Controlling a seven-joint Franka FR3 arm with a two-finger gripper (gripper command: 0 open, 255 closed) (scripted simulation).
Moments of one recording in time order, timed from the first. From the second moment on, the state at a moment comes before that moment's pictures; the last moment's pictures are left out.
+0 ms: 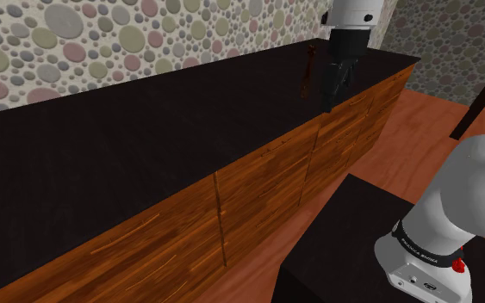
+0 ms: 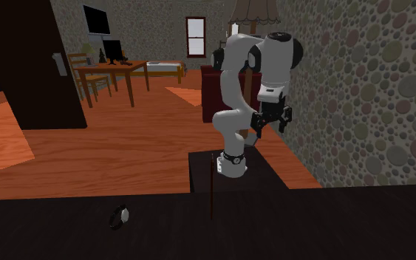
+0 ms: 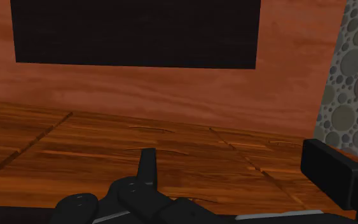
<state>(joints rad) 0.00 -0.74 0.01 -2.41 0.12 1.59 -0.07</state>
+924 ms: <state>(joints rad) -0.18 -0.33 0.06 -2.04 -0.01 1.63 0.34</state>
